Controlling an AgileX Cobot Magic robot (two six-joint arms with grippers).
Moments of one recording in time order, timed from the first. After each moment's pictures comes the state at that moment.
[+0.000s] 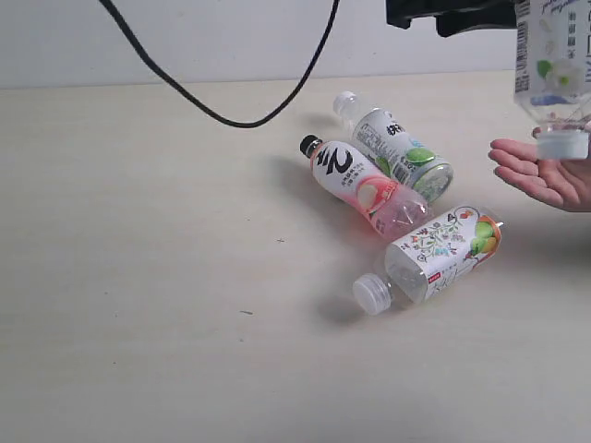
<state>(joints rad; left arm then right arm) -0.93 1.96 -1.85 -0.69 0.52 -0.09 0.30 0.01 -0.01 -0.10 0.36 0.06</state>
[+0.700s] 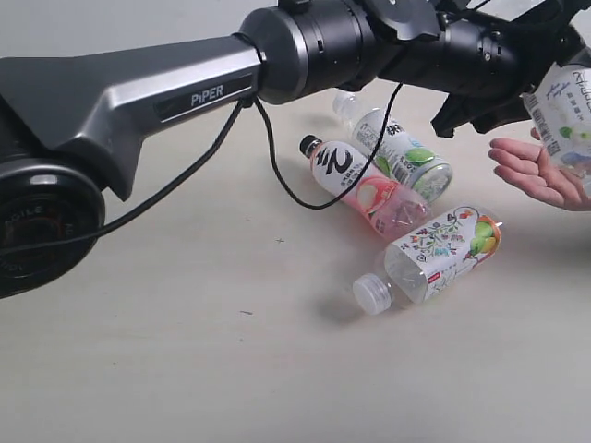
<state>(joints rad) -0.89 2.43 -2.19 -1.05 0.47 -0.16 0.30 0.01 -0.01 -0.10 0.36 0.06</state>
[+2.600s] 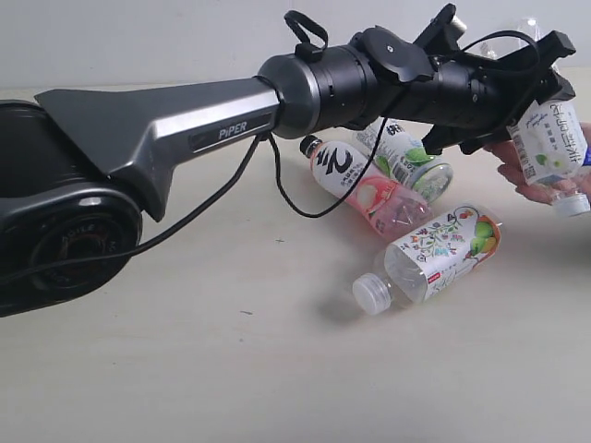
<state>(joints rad) -0.89 2.51 -2.20 -1.16 0.38 0.04 0.30 0.01 -0.01 -0.10 0.36 0.06</state>
